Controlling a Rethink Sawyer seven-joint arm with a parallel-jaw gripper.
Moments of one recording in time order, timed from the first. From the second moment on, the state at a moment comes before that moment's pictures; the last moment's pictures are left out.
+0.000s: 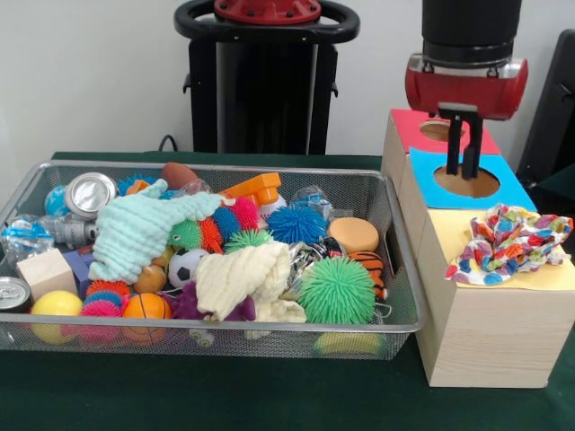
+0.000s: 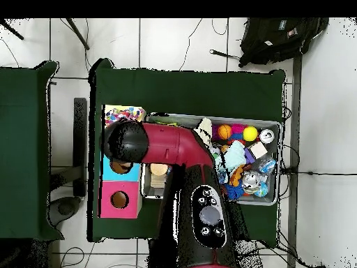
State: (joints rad) arm -0.10 -0.74 0.07 1.58 0.08 0.63 2.16
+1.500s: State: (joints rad) arm -0.02 -0.70 0.05 1.24 0.13 0.82 2.16
